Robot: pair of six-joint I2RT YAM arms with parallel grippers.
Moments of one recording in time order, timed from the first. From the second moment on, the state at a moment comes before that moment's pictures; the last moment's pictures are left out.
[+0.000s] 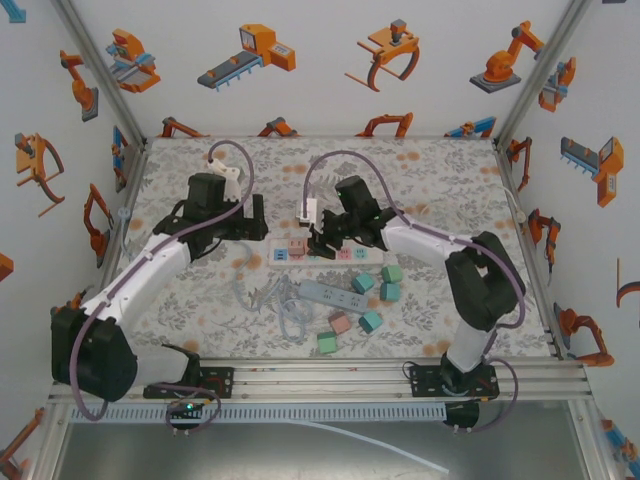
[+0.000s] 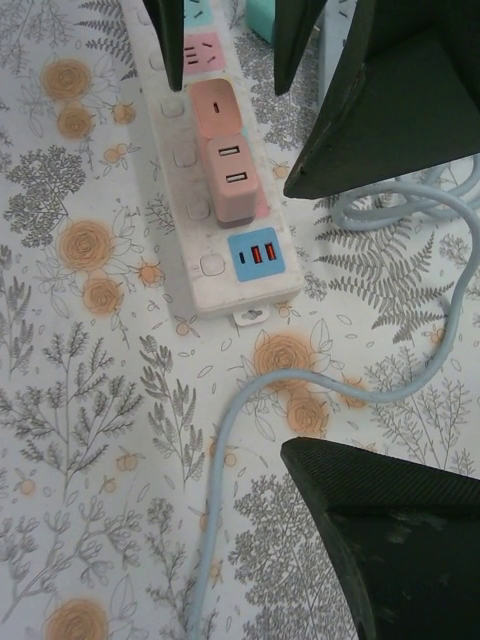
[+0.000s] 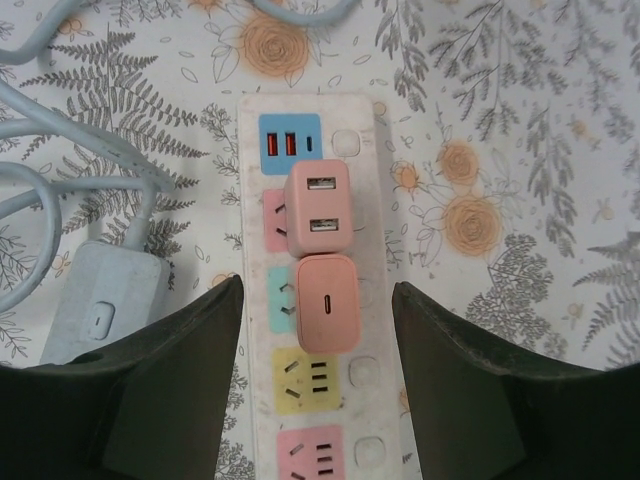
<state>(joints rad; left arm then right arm) -0.39 1.31 1.00 -0.42 0.05 -0.22 0.66 1.77 1.17 -0.13 -0.64 -0.70</state>
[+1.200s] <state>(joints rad) -0.46 1.78 1.20 -0.66 0.05 -0.41 0.66 1.90 1.26 -0.24 -0.65 -0.70</state>
